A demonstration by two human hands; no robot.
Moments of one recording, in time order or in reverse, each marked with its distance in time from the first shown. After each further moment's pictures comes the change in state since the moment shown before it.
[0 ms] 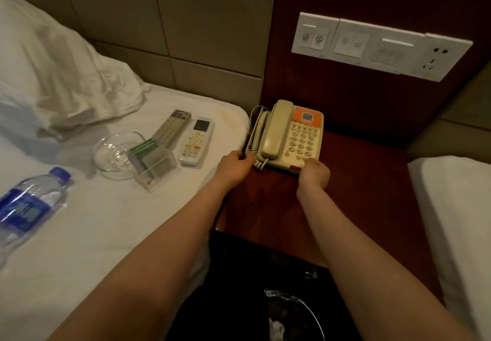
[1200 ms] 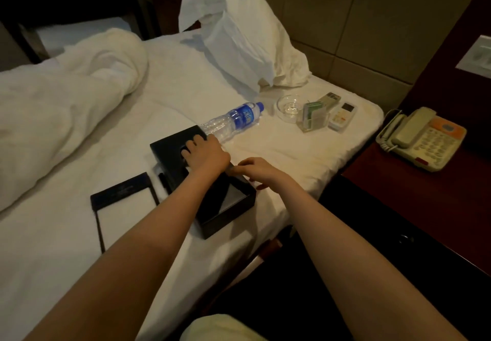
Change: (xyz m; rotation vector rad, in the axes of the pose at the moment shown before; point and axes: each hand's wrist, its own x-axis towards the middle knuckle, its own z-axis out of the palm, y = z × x) left_hand -0.308 -0.187 -0.186 0.435 0.637 -0.478; right_hand -0.382 0.115 0.014 -1.094 -1.381 -0.420
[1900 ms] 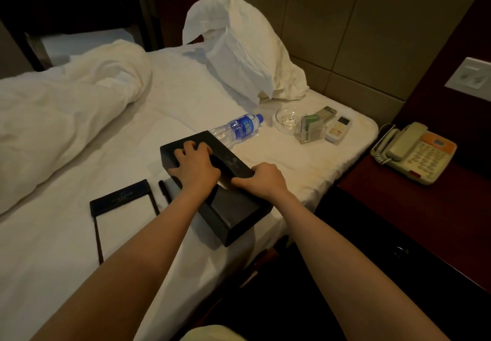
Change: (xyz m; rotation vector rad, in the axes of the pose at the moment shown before) left_hand -0.017 -0.020 -0.004 -0.097 0.139 0.025; right_hand -0.009 0.007 0.000 -0.297 0.303 -0.122
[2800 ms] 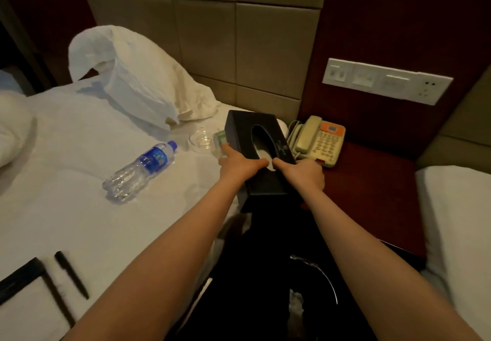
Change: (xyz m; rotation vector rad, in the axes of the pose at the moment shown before) left_hand -0.049 0.231 0.042 -0.518 -0.557 0.056; right_hand -0.045 0.147 -0.161 0.338 0.569 0.665
